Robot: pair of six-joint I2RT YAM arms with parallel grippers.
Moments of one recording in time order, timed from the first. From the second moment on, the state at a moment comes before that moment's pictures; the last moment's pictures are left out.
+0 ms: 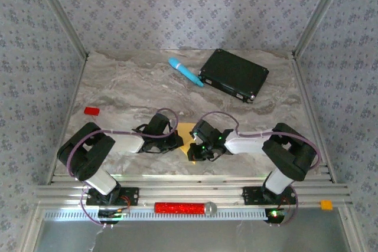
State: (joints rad) left arm -0.72 1.58 0.54 0.15 0.42 -1.01; right arm 0.93 1.60 0.70 -0.13 -0.38 0.77
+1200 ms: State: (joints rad) left arm -0.72 1.59 0.53 0.18 0.42 -1.00; right arm 0.94 1.54 0.55 0.05 -0.45 0.88
